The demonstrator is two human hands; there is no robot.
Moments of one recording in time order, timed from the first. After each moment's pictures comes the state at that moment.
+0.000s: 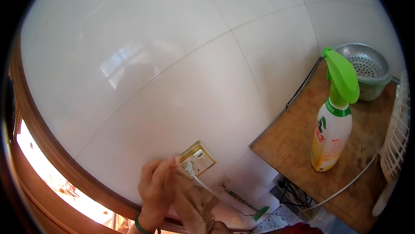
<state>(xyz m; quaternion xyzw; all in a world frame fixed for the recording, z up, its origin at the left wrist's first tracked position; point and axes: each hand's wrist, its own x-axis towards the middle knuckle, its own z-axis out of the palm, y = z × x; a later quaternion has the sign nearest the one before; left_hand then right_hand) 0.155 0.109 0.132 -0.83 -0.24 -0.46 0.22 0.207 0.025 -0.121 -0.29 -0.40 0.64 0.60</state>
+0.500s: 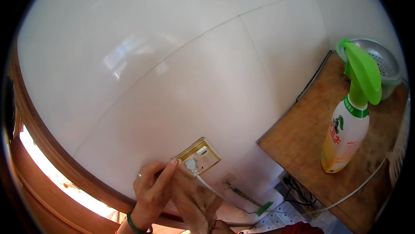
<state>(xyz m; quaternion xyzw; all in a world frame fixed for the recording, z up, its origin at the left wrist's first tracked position) 0.134 0.116 0.138 -0.85 -0.18 -0.35 0.34 0.198 0.030 -0.134 -0.24 -0.40 0.71 0.53</state>
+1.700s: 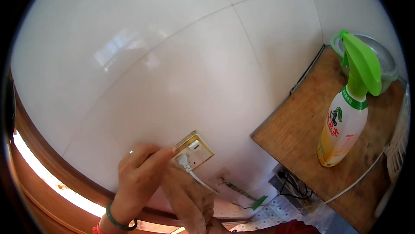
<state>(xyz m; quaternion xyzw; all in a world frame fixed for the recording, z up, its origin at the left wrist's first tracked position) 0.163 0.115 0.179 -0.90 -0.17 -0.33 0.22 0.180 0.028 -0.154 -0.25 -0.37 0.69 0.57</state>
